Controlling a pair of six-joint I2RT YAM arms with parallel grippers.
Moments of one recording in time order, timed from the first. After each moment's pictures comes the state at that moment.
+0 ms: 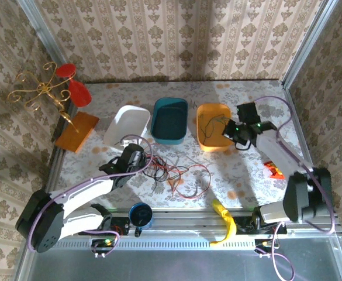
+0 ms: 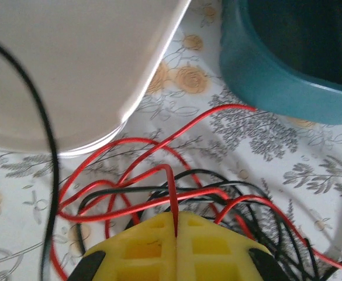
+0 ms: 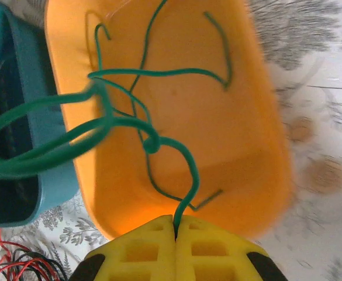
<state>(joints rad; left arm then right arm) -0.71 1.14 0.50 -0.16 -0.31 -0.65 0.18 1.46 1.06 -0.58 -0.14 0.66</state>
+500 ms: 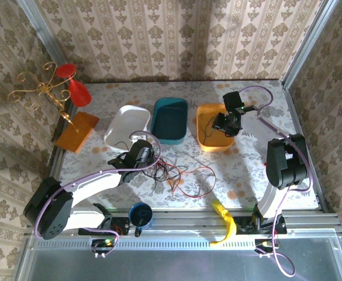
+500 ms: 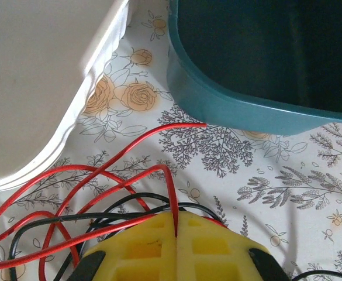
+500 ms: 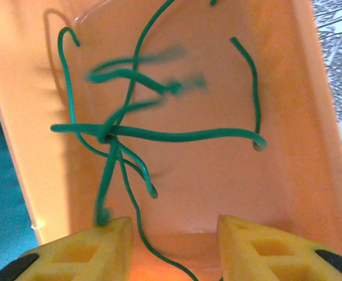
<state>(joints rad) -0.77 1.25 0.58 -0.09 -0.31 -0.65 0.20 1.75 1.29 -0.65 -0.08 0.61</state>
